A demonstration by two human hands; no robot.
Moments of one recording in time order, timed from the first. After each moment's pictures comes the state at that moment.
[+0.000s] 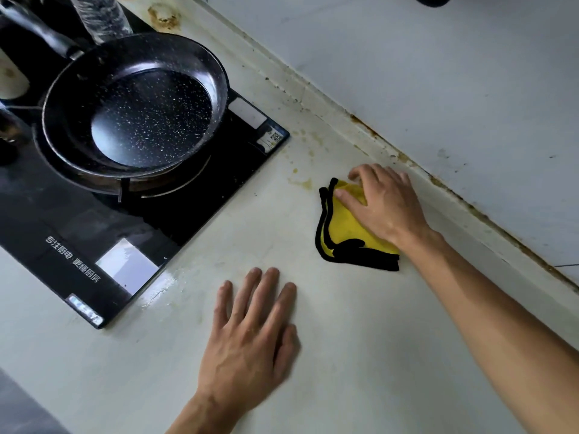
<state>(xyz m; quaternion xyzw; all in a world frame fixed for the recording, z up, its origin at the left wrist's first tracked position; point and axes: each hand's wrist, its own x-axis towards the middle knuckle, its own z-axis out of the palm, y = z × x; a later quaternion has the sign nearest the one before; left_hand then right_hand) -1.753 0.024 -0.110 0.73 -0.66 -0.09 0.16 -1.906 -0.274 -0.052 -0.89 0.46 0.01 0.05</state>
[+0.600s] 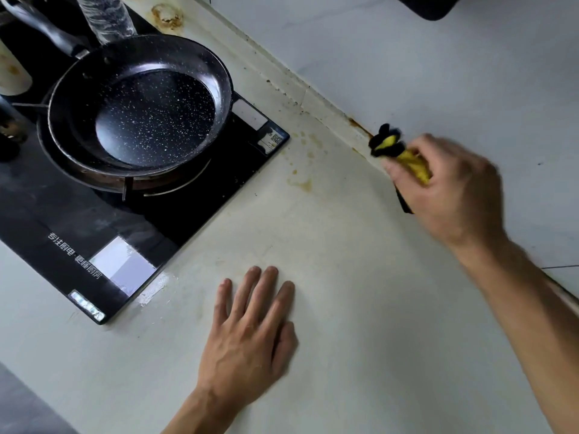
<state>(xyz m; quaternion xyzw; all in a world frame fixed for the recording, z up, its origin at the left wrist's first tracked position) -1.754 0.024 -0.110 0.73 -0.65 -0.09 0.17 -1.921 -0.253 0.050 -0.87 0.45 -0.20 -0.07</state>
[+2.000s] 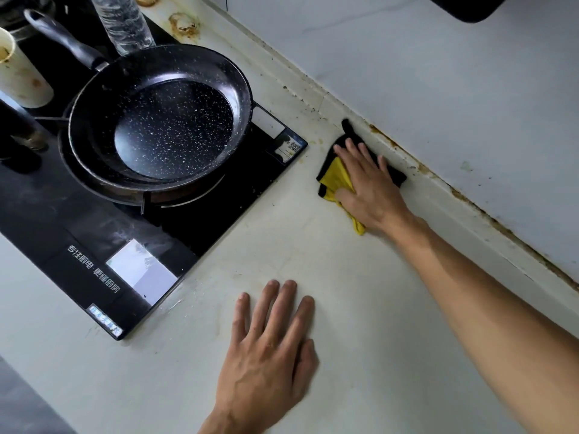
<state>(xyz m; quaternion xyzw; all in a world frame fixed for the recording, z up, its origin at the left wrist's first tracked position) -1.755 0.023 -0.108 0.73 -0.65 -0.09 0.18 -1.849 -0.300 -0.071 -0.87 0.45 0.02 0.21</state>
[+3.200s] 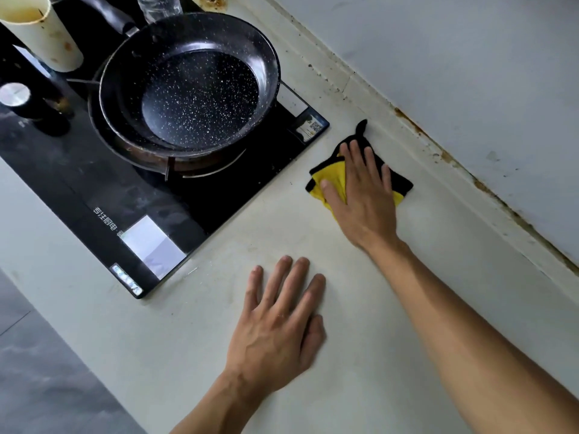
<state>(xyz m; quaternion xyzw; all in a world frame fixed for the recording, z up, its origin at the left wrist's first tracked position) -1.754 0.022 -0.104 0.73 -0.65 -0.10 0.17 -1.828 -0.233 -0.094 -0.86 0.49 -0.04 0.10</state>
